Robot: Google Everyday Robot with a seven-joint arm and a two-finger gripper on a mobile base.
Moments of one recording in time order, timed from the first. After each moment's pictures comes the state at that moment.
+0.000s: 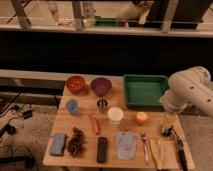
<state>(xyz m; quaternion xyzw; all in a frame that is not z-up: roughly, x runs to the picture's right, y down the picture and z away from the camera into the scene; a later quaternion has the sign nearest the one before) 0.294 0.114 0.680 -0.28 0.02 0.03 0.96</state>
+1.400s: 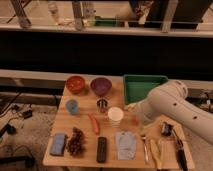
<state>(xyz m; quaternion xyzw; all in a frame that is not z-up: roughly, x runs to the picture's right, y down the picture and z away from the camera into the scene) 0.127 0.143 0.656 -0.21 -0.18 -0.21 0.94</state>
